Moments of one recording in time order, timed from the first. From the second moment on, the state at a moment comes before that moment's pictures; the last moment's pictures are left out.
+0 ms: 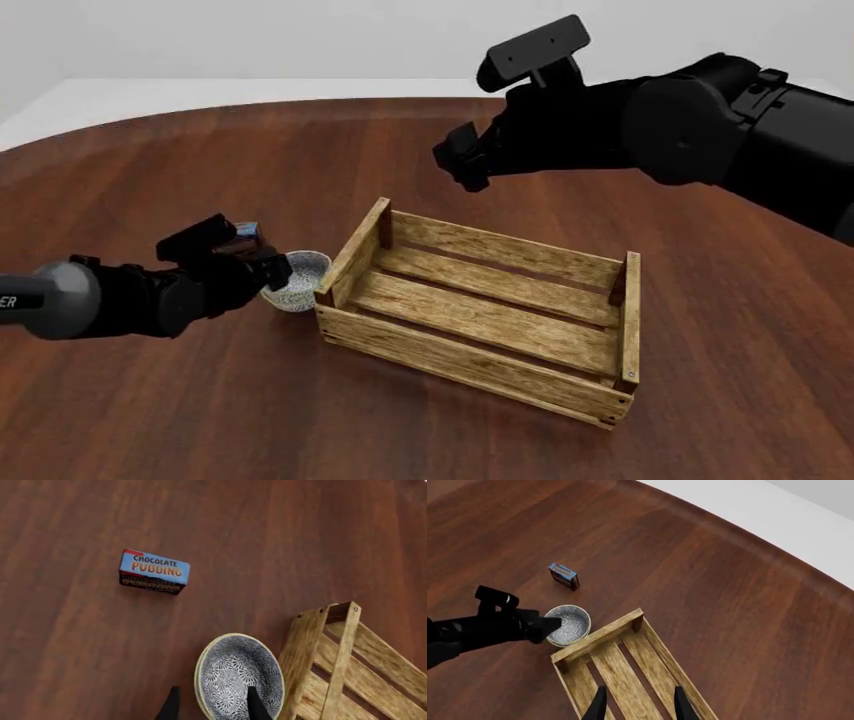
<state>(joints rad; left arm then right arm) -0.17 1.72 -0.75 -0.18 -0.53 0.60 1.48 -1.35 0.46 -0.10</state>
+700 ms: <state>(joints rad) -0.16 1.64 -0.82 -0.06 -0.43 0.59 1.48 -1.35 0.47 -0.10</state>
